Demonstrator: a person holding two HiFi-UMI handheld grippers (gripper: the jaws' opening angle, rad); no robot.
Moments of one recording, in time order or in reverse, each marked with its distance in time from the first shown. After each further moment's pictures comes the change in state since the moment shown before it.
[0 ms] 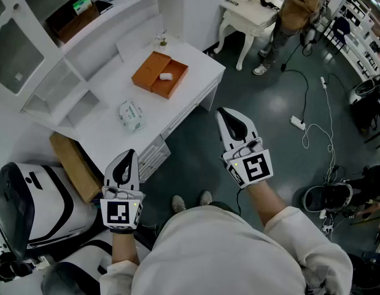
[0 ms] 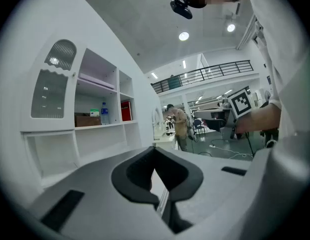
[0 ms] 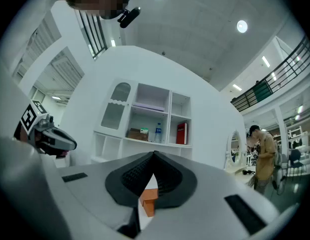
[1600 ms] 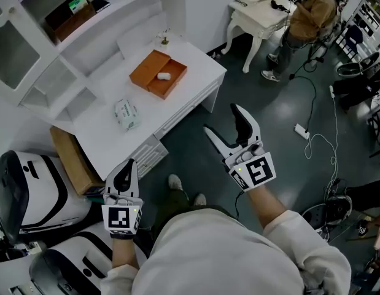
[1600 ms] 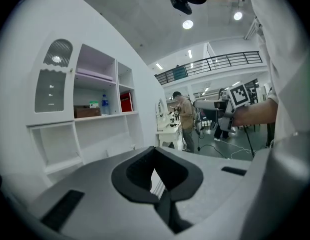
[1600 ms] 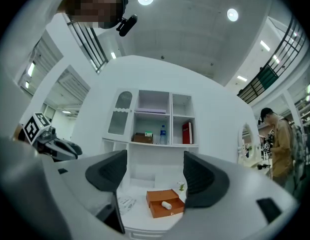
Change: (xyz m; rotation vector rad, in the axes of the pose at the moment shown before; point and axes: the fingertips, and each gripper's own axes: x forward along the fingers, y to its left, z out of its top) left arm 0.018 -0.059 -0.021 -0.001 0.102 0.074; right arm -0.020 -0.054 -0.018 0.091 -0.056 0.139
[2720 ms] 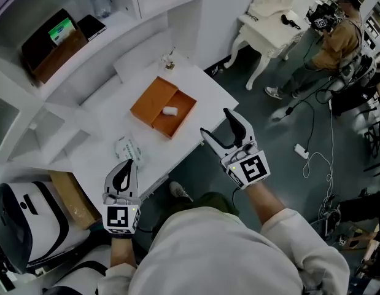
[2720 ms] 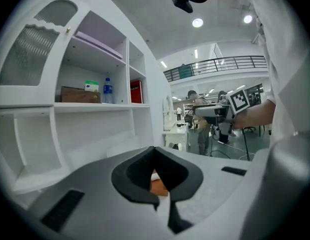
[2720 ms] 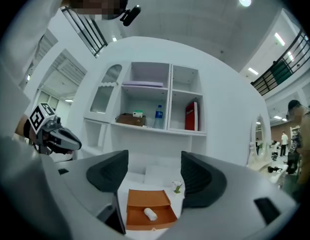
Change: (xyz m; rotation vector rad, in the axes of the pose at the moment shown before) left arm 0.206 0.147 -0.012 -0.065 0.024 -0.009; right arm 0.226 -0.094 -0.097 -0.047 0.137 0.061
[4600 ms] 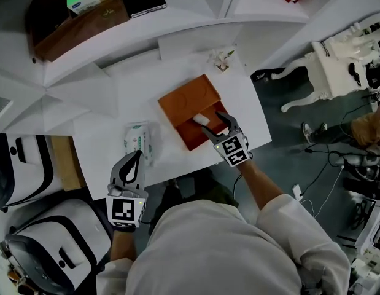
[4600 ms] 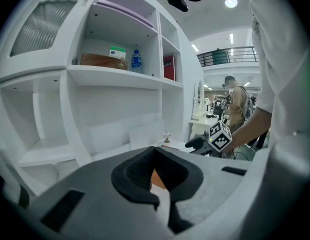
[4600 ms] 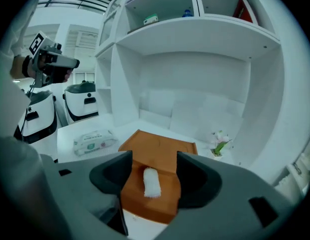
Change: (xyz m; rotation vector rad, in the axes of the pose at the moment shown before) left arm 0.089 0.084 -0.054 -0.191 0.191 0.298; right arm 0.209 0.012 -0.296 -0.088 0.572 0.529
